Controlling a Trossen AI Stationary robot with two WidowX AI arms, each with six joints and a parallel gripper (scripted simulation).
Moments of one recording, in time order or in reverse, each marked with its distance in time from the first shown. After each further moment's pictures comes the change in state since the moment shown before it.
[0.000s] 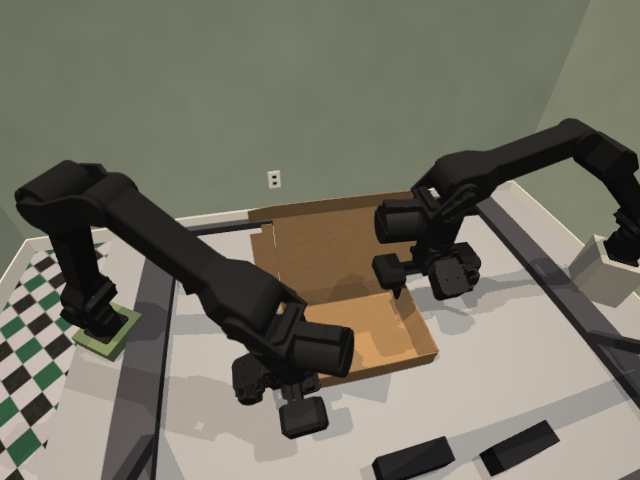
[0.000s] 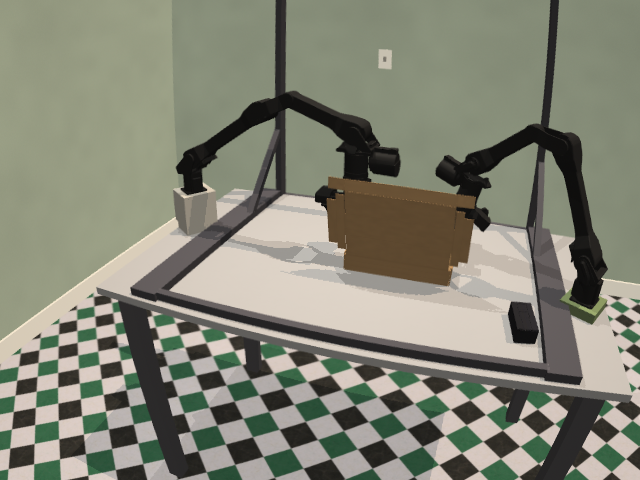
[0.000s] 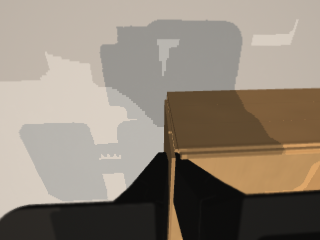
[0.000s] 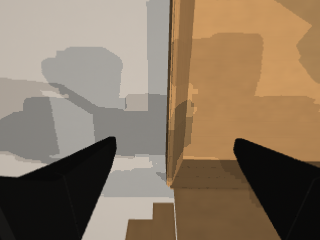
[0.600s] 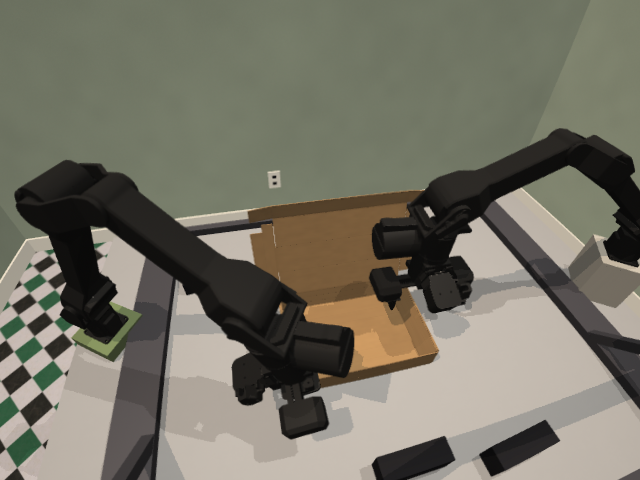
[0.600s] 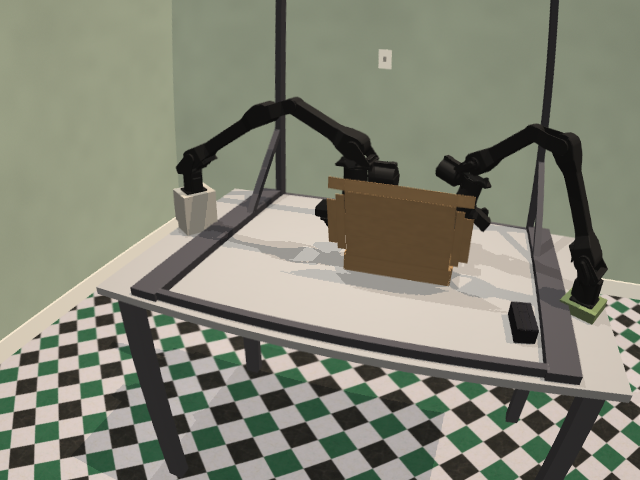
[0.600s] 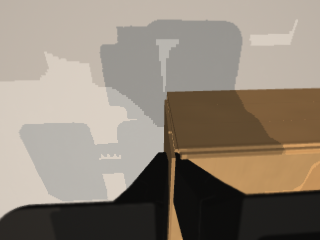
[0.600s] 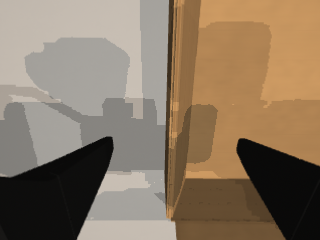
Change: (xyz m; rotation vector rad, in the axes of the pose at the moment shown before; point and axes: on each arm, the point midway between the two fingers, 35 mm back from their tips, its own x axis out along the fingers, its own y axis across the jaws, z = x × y) left arm 0.000 0.000 0.000 0.000 0.000 0.000; right arm 0.035 -0.001 0.000 0.000 0.001 -0.012
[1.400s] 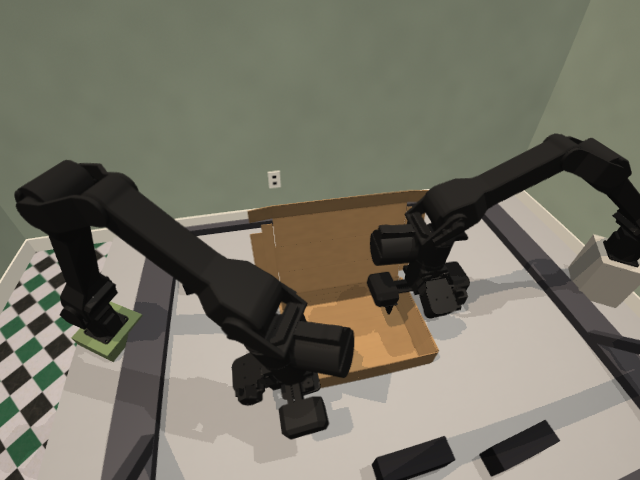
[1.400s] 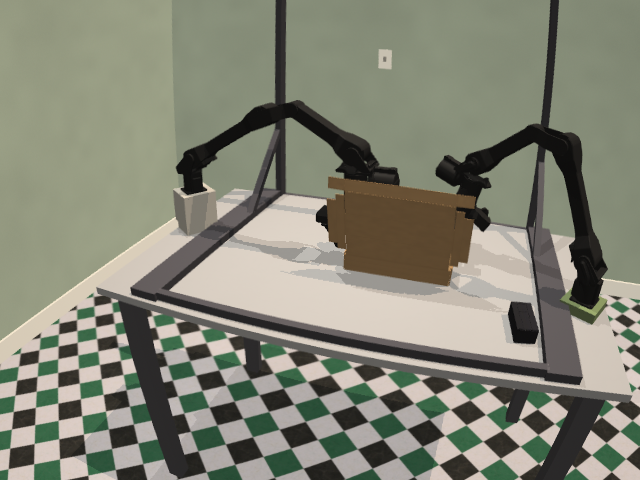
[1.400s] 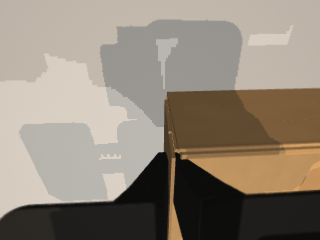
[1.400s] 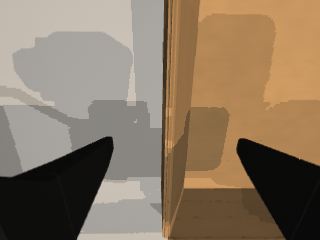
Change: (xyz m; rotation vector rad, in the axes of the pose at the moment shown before) left arm 0.000 0.000 0.000 0.000 0.000 0.000; right arm 0.015 -0.003 0.000 0.000 0.001 -0.012
